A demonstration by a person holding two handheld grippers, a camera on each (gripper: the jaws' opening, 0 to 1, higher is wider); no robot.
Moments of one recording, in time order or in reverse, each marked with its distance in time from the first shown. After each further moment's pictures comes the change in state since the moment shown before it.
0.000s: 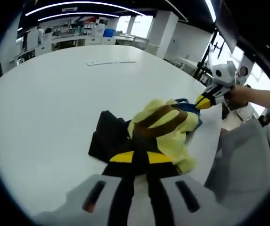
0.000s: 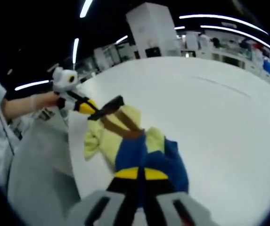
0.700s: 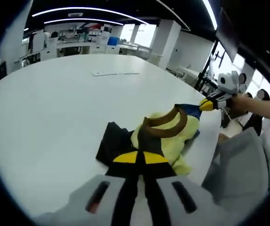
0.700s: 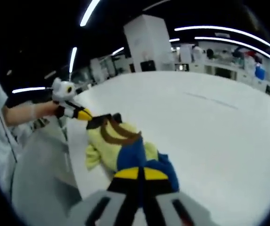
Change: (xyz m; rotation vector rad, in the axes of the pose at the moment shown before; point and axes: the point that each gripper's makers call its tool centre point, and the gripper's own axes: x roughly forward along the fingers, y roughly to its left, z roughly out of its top) left arm -0.031 0.000 0.024 -0.010 -0.099 0.022; right arm -0.038 -0.003 0.029 -0.005 -0.142 -0.069
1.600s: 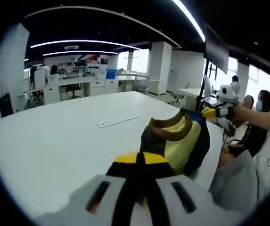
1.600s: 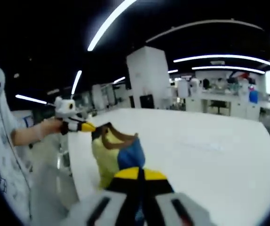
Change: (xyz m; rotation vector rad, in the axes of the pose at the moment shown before) left arm -0.056 -0.011 0.139 0.144 -0.266 0.053; right arm -0.074 0.017 0.124 -0.056 -0.324 -0.032
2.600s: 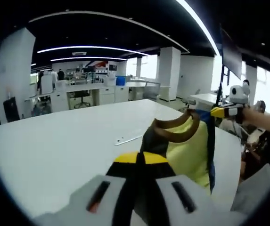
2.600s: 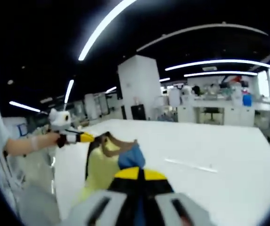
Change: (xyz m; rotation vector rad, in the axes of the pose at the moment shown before) left arm 0.091 0.085 0.028 -0.007 -0.023 0.097; right arm 0.071 -0.101 0.037 0.036 -0.029 -0.066
